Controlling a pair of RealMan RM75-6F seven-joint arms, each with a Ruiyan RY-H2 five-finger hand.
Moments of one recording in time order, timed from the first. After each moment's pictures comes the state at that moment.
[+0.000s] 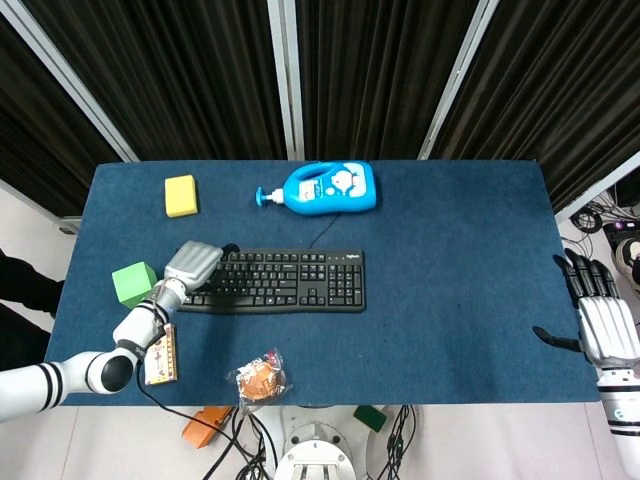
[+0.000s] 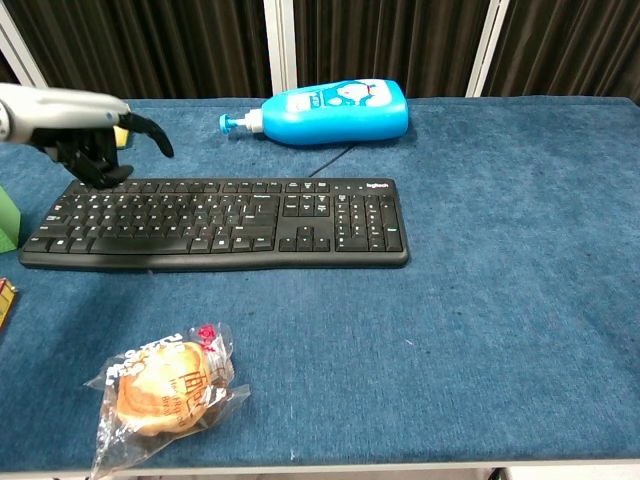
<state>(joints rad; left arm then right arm) -0.81 -1.31 -0.16 -1.60 0.80 0.70 0.47 0.14 -1.04 0.10 -1.68 -1.47 1.42 0.06</state>
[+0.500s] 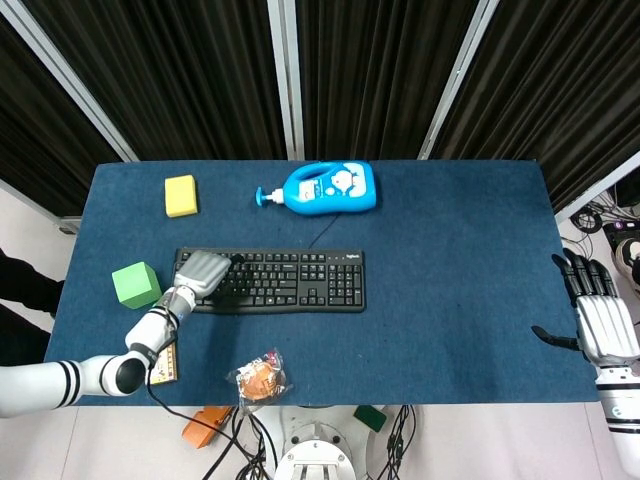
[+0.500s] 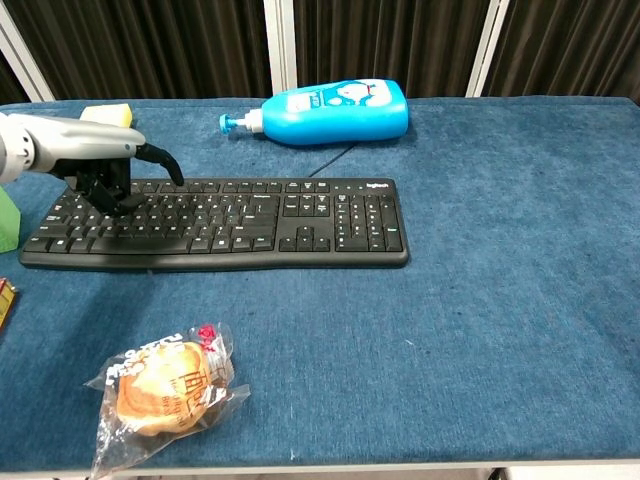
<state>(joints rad) -0.88 -1.35 -0.07 -1.60 0.72 0.74 0.52 0.15 -1.05 0.10 -1.67 -1.46 1.41 0.05</state>
